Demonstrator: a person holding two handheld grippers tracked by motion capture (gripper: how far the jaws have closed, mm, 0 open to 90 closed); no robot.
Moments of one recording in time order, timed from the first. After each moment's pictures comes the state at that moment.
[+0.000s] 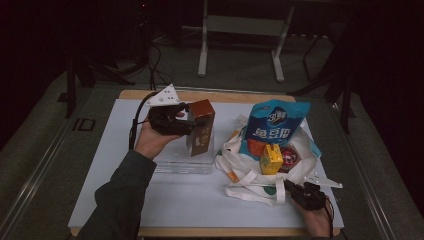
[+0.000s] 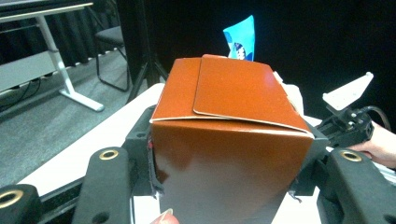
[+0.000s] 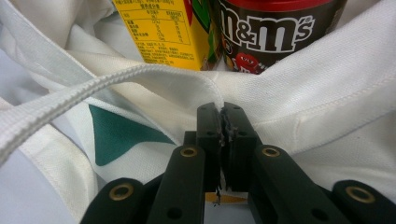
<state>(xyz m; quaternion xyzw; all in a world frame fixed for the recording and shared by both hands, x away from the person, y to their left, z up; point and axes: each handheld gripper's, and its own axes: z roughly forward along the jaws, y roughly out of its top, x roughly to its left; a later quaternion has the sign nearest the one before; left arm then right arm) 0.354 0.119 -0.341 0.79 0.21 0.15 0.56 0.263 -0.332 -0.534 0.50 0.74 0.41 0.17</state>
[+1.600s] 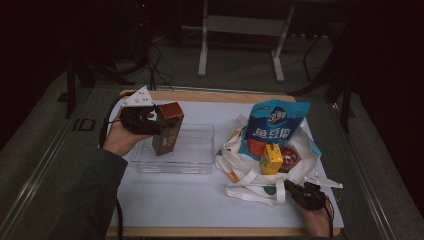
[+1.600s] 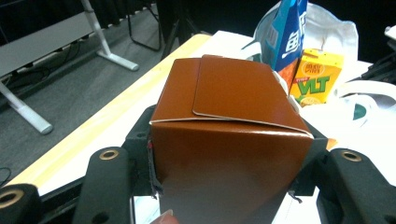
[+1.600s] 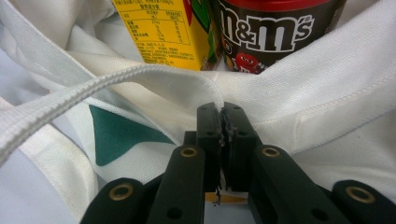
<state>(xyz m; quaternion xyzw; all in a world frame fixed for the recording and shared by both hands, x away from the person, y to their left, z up) 0.359 0.185 -0.353 0.83 0.24 0.18 0.47 0.263 -0.332 -0.535 0.51 0.74 0.42 0.17</state>
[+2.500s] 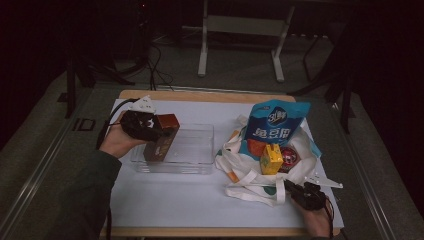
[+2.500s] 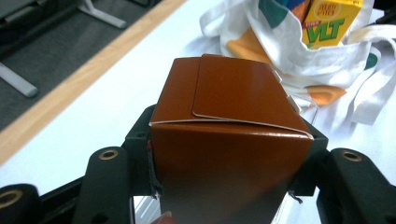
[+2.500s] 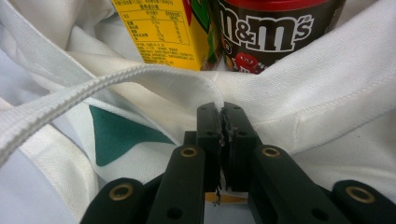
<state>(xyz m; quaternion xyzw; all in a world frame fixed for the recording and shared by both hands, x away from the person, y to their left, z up) 0.372 0.190 -0.383 0.87 0.24 0.13 0.41 0.263 -0.333 -0.535 0.51 0.74 0.42 0.17</state>
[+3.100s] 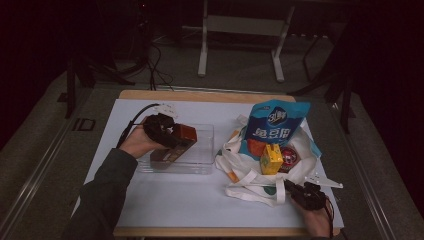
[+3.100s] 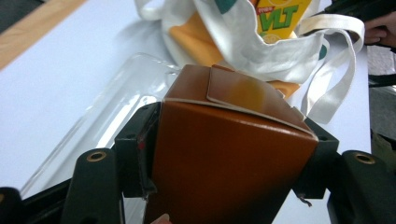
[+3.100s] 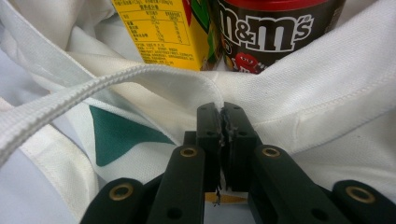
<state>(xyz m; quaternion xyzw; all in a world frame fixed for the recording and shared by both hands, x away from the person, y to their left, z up) 0.389 0.138 -0.407 0.89 0.21 0.03 0.40 0.263 -0.333 -0.535 0.51 0.74 0.42 0.16</state>
